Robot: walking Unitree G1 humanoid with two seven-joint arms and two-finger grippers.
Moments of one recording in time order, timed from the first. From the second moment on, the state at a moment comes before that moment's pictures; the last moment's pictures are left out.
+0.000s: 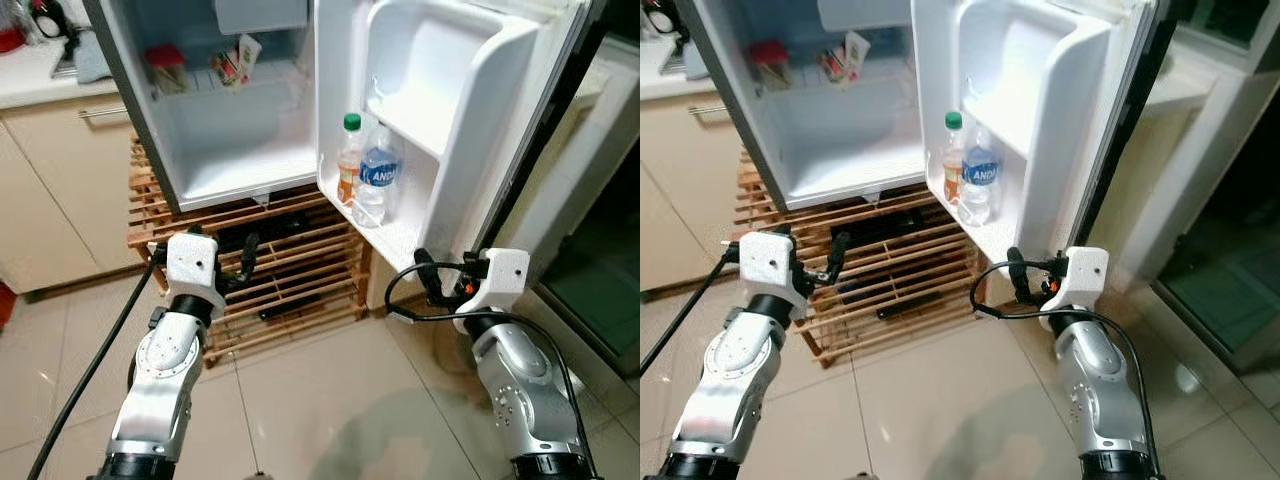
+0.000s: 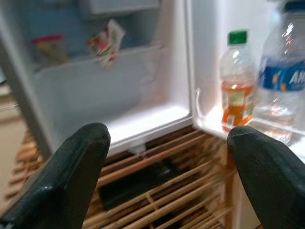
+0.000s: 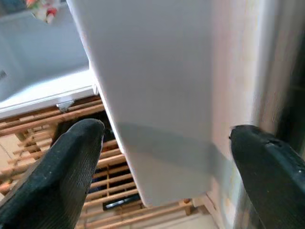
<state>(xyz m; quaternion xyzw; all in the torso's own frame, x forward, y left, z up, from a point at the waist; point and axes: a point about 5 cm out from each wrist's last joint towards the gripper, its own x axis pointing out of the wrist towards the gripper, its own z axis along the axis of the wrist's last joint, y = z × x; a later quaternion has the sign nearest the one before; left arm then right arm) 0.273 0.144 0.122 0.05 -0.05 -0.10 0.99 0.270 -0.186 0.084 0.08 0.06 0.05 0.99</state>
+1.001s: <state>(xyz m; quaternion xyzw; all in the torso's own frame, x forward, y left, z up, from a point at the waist) 0.270 0.159 0.114 -0.01 -0.03 -0.07 1.00 0.244 -0.202 0.064 0.05 0.11 0.06 0.99</state>
